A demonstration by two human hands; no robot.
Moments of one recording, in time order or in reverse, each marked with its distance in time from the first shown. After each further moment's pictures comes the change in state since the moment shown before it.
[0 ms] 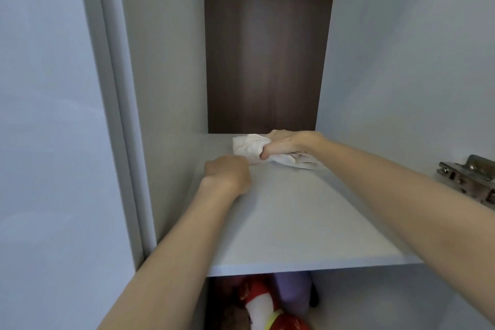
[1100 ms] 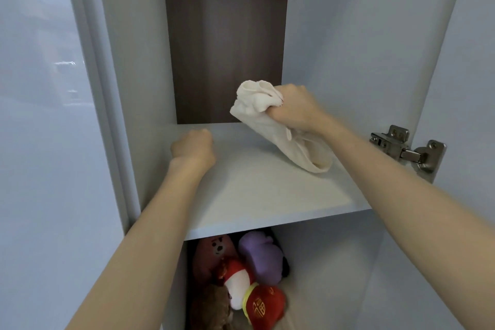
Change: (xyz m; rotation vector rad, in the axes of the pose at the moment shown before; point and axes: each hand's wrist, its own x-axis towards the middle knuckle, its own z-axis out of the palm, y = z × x) left_hand -0.021 -0.005 -0.012 -0.160 0.178 -0.047; right_hand -0.135 -0.002 -0.022 -0.038 0.695 -0.051
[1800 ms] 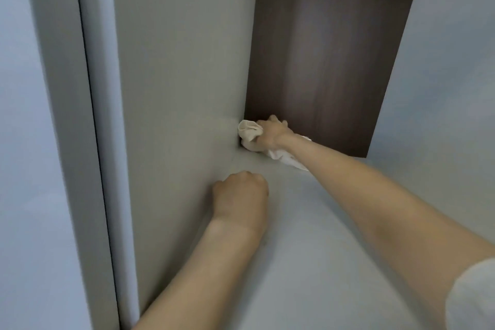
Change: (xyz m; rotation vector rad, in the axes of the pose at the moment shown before) left_hand 0.006 -0.010 0.016 0.101 0.028 -0.045; right_hand 0.196 -0.059 0.193 -0.039 -0.405 -0.131
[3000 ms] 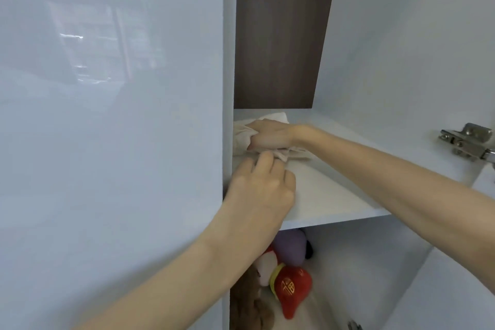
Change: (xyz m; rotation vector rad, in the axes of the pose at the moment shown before) left_hand -0.125 -0.043 -0.033 0.239 0.542 0.726; right_hand -0.190 -0.059 -0.024 0.215 -0.262 0.013
